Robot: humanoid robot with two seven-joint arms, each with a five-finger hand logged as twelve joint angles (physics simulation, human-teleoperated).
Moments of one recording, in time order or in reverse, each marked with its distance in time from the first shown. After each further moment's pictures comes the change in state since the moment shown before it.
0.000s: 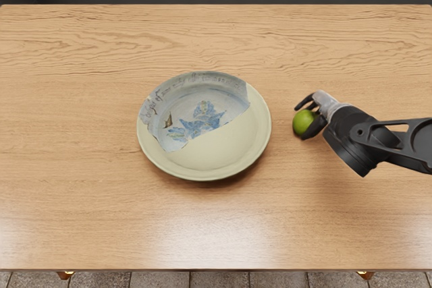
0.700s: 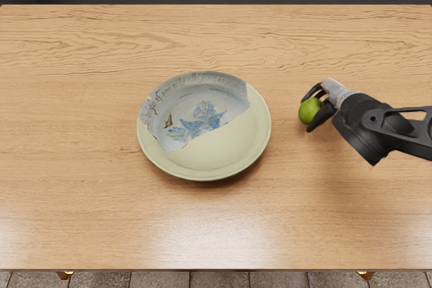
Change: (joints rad) left arm 0.000 0.000 0.000 0.000 0.000 0.000 0.000; right arm 0.063 -0.058 0.008 0.051 0.022 -0.001 -0.024
